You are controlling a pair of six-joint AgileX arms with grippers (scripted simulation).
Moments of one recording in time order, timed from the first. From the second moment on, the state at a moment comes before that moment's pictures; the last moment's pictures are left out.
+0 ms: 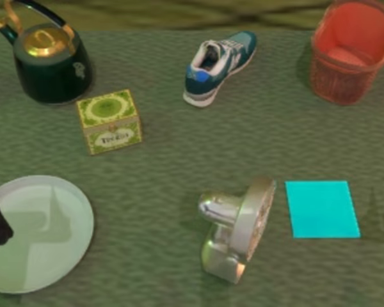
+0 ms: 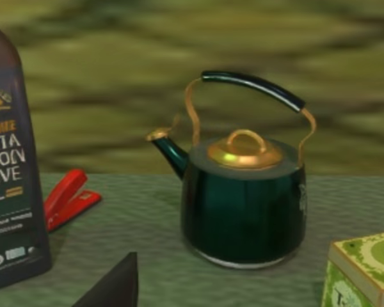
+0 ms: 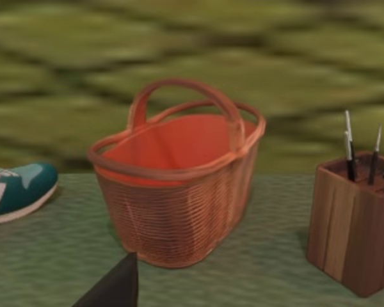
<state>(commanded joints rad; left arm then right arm) 0.00 0.00 0.00 0.00 0.00 0.00 0.00 0.00 0.00 0.00 0.00 0.00</state>
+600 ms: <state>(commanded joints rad) 0.00 0.00 0.00 0.00 0.00 0.00 0.17 0.37 0.34 -0.32 0.00 0.25</state>
